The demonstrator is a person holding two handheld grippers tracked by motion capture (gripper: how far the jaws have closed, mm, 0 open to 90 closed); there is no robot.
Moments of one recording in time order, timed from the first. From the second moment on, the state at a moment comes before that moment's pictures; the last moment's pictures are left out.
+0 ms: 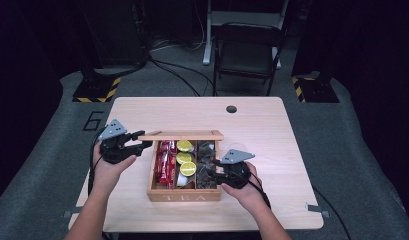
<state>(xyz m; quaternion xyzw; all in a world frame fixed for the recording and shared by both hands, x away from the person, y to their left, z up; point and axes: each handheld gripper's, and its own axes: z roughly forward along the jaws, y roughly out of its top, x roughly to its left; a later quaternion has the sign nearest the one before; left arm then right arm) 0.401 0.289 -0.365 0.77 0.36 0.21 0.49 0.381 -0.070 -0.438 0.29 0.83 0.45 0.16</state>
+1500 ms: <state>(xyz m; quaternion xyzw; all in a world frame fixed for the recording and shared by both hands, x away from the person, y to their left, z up) 0.399 0.288 -0.366 0.77 0.36 0.21 0.49 0.381 -0.040 -0.468 0.26 0.86 0.41 0.11</state>
